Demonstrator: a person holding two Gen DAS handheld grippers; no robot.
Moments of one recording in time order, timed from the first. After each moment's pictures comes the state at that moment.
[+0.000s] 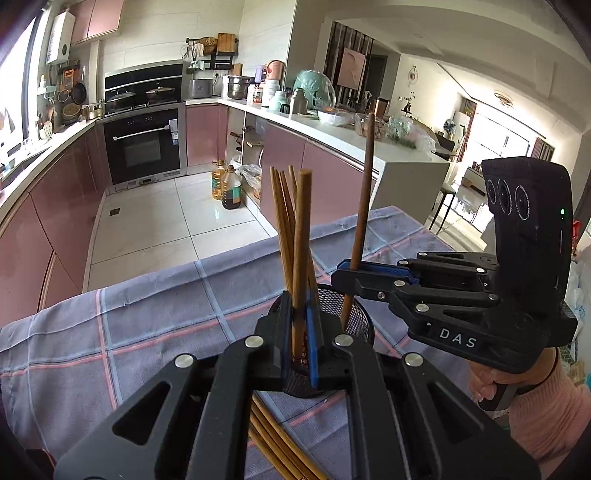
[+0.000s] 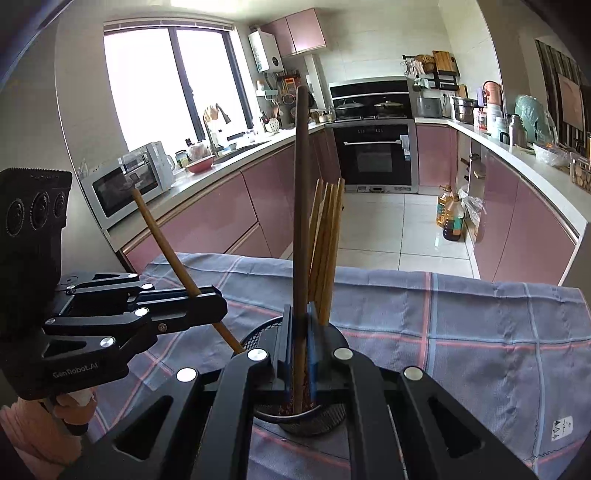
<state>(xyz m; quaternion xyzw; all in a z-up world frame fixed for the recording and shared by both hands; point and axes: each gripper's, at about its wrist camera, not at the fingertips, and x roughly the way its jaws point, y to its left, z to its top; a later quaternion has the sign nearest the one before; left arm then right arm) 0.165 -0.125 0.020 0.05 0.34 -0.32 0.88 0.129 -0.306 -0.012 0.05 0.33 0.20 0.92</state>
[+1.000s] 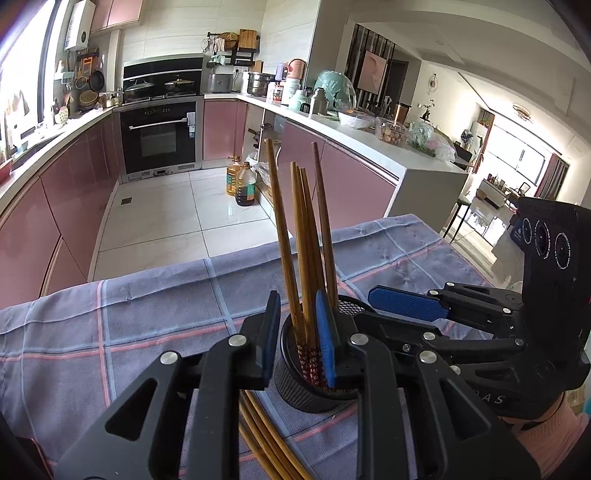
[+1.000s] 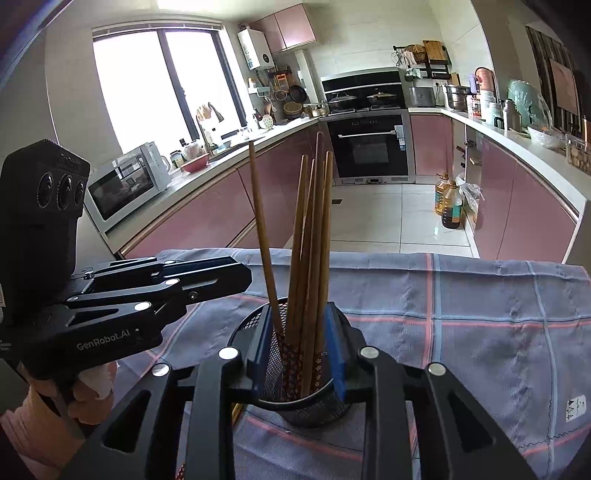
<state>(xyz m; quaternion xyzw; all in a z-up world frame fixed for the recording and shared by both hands) 0.189 -0.125 0.008 0.02 0.34 -0.29 0.90 0.118 -0.304 -0.020 0.07 0.32 0.20 0.92</state>
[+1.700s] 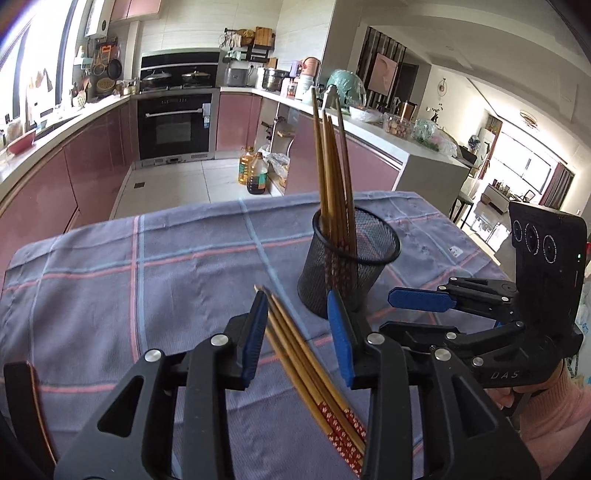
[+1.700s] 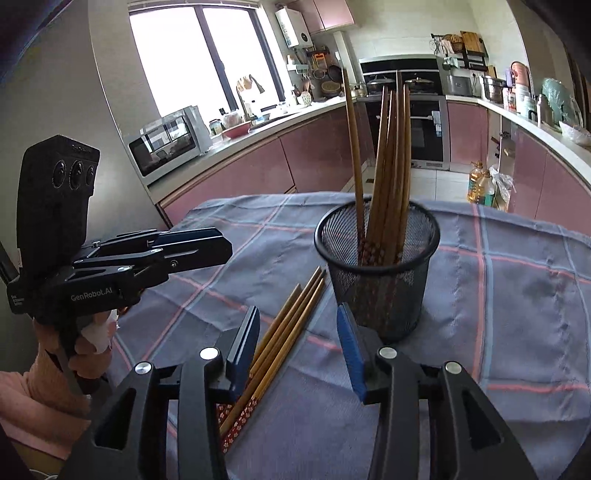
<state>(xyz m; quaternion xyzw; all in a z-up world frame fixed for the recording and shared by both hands) 0.108 -0.051 -0.035 0.00 0.36 -0.27 0.89 0.056 -0.267 -0.066 0.05 0.37 0.26 0.89</state>
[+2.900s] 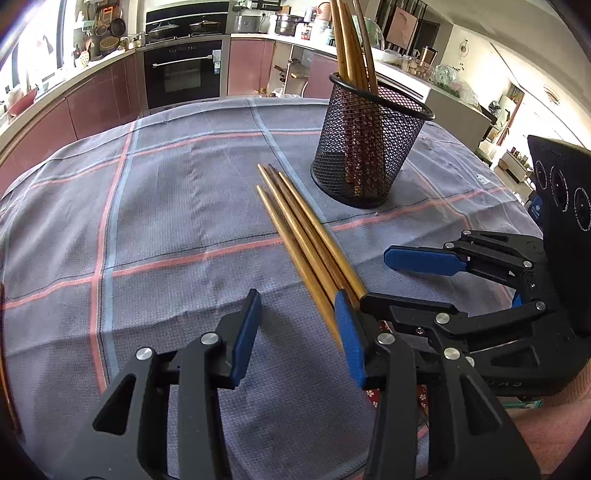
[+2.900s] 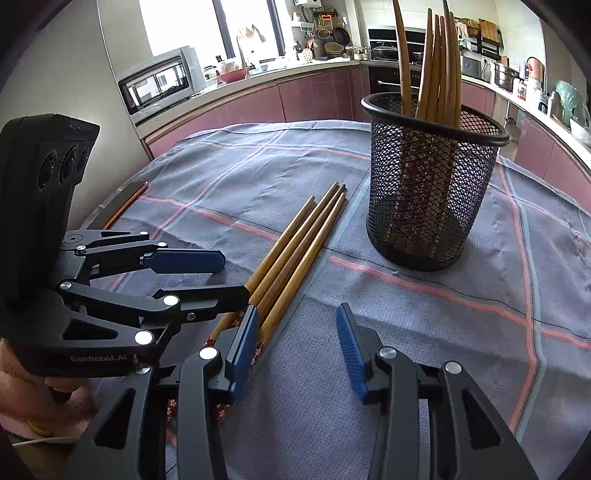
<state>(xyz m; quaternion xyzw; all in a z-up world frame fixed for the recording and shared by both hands) 0.087 -0.061 -0.120 0.03 0.45 -0.24 0.86 0.043 -0.227 -0.114 -0.02 0.42 0.24 0.87</state>
